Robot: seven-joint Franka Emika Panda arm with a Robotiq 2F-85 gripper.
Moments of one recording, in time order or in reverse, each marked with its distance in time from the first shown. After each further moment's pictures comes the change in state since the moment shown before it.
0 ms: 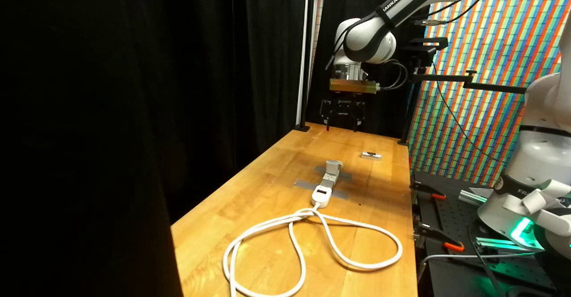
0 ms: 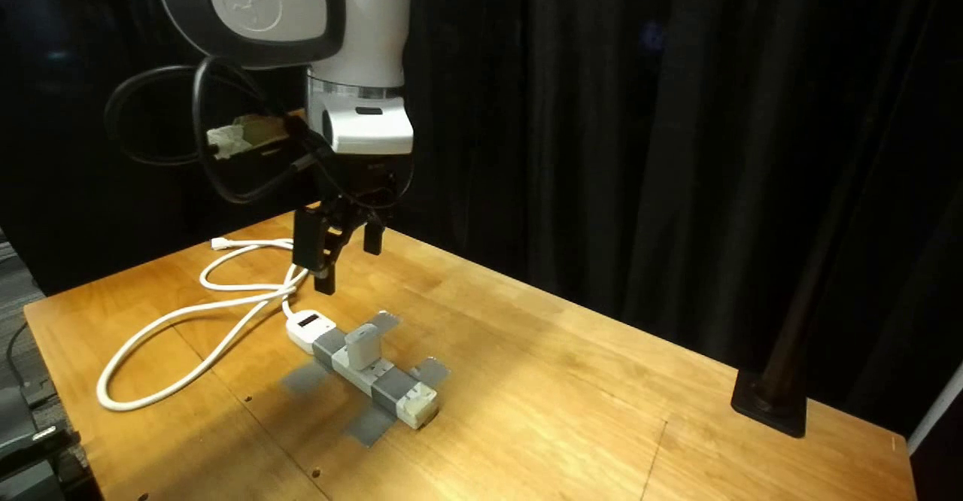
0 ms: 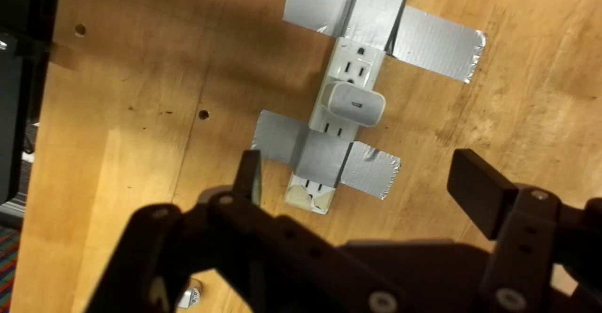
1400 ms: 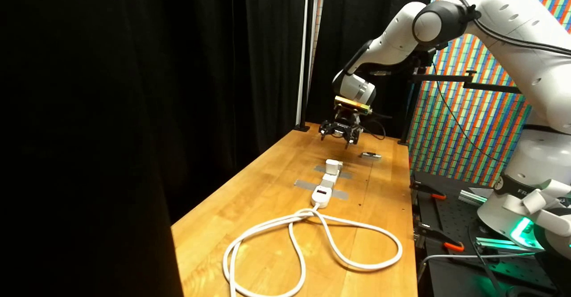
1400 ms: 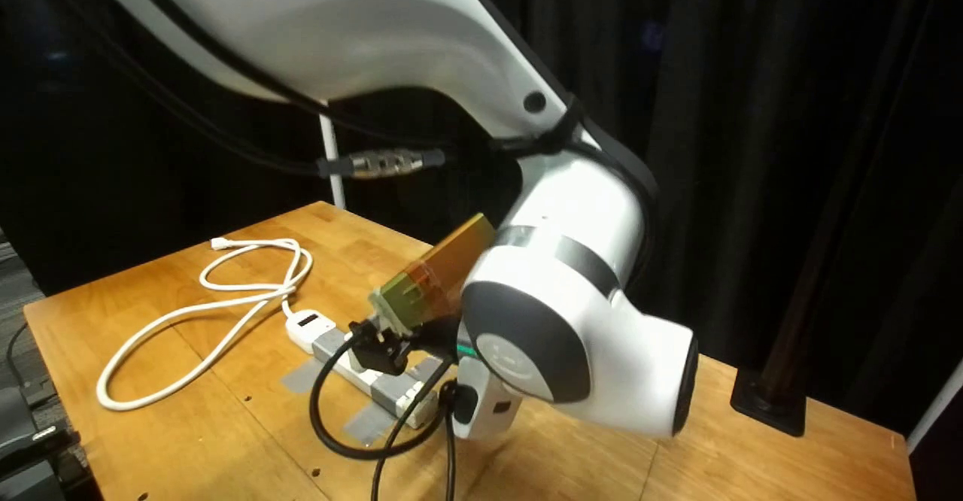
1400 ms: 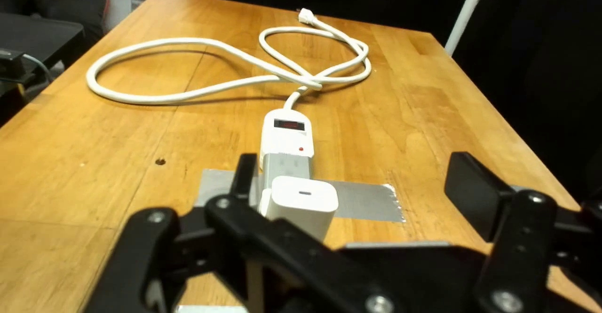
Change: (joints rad) arm -0.304 0.704 -0.165 0.531 0.920 -0.915 -0.663
